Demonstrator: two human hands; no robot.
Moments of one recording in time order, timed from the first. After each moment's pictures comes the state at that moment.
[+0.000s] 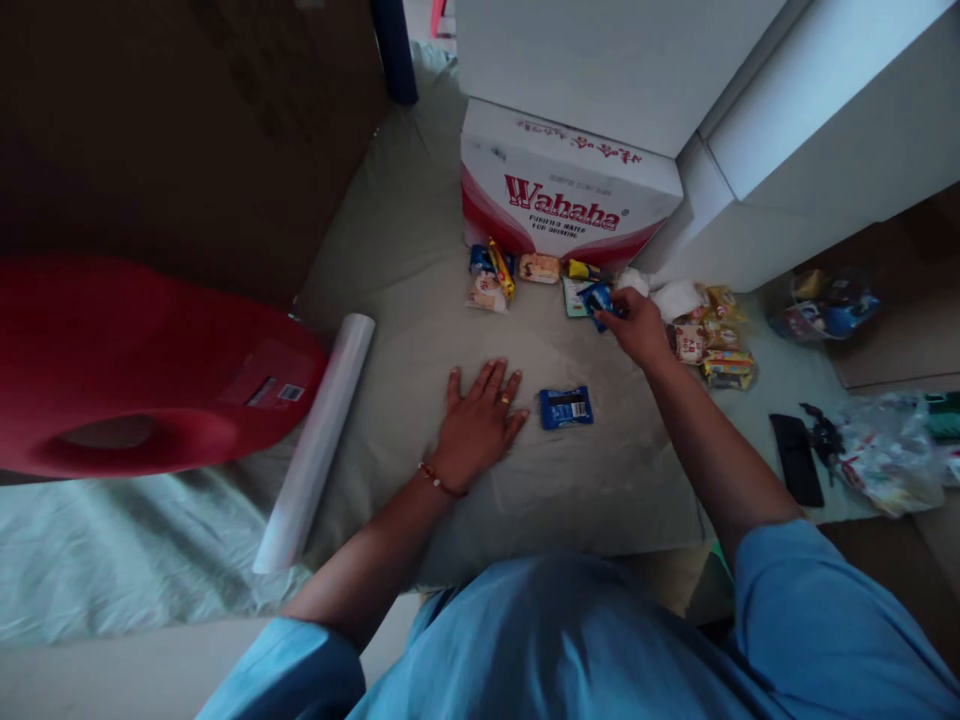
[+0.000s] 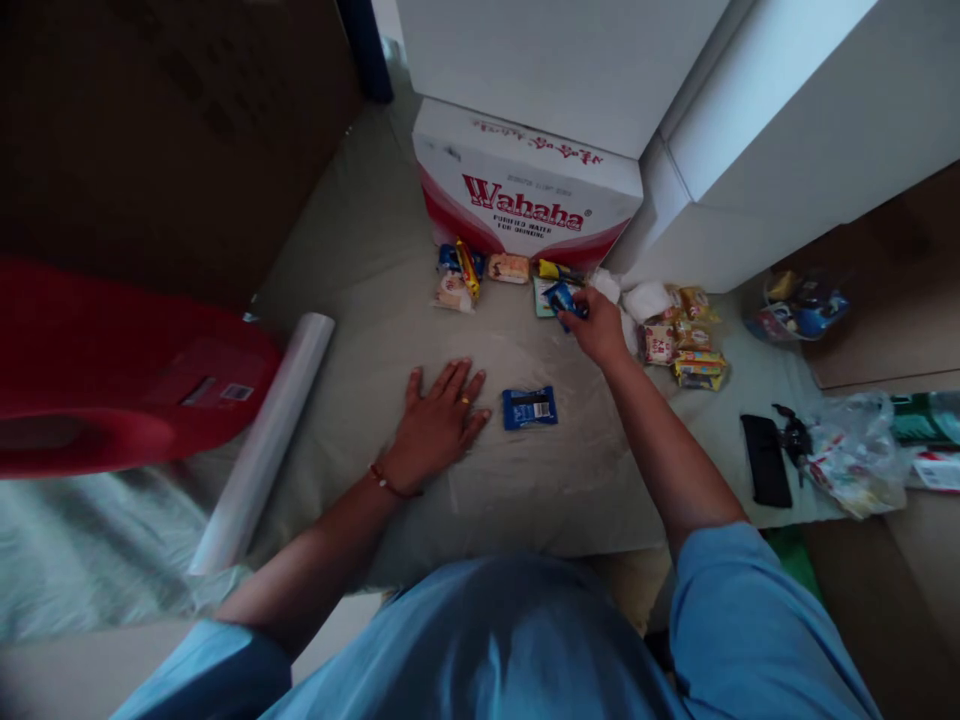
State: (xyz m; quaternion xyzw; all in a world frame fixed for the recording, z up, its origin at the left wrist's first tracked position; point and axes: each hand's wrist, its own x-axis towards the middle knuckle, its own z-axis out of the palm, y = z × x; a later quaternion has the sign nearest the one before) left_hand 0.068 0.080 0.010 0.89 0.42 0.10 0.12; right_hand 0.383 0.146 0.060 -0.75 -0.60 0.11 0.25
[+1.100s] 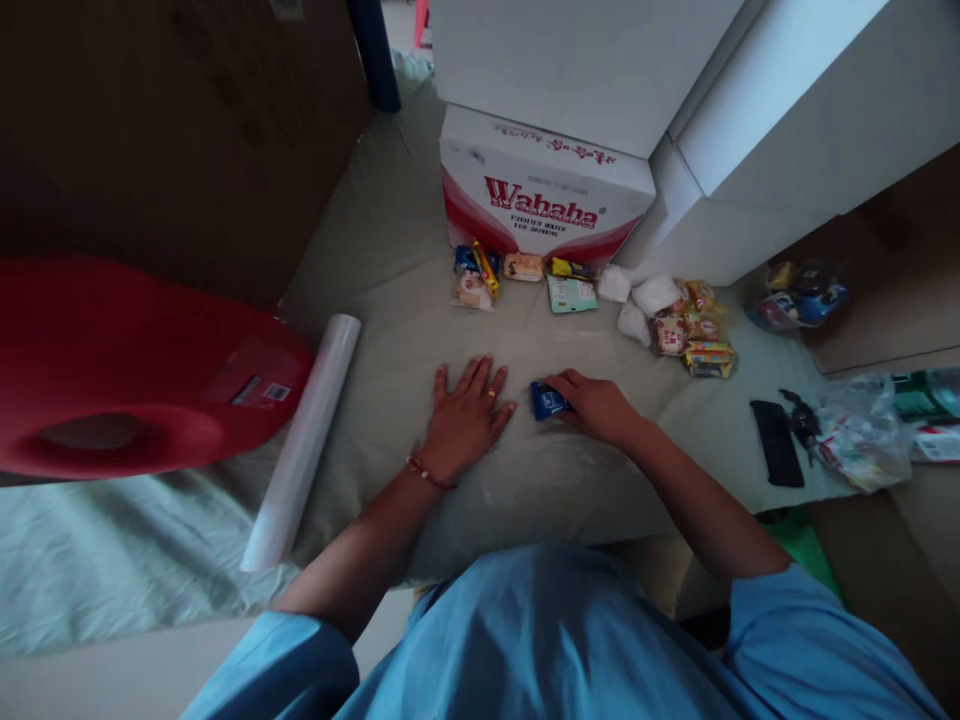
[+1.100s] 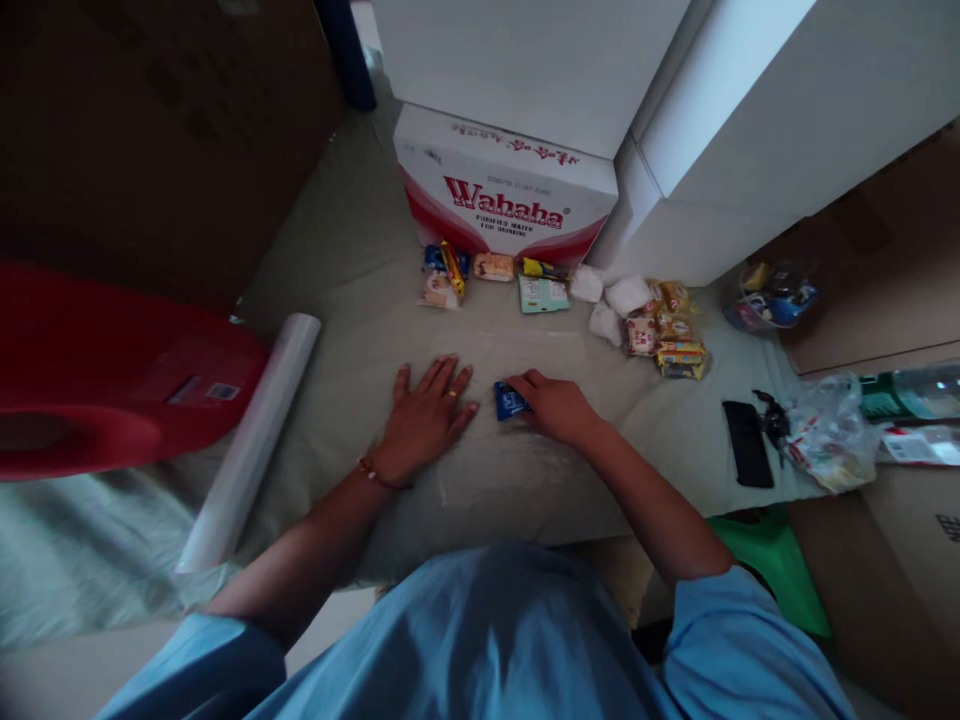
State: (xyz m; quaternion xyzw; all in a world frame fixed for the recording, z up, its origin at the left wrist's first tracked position) left_hand 0.070 0.082 0.007 0.89 0.42 0.11 0.15; right_hand 0.314 0.035 0.067 -0.60 -0.78 0.14 -0.08
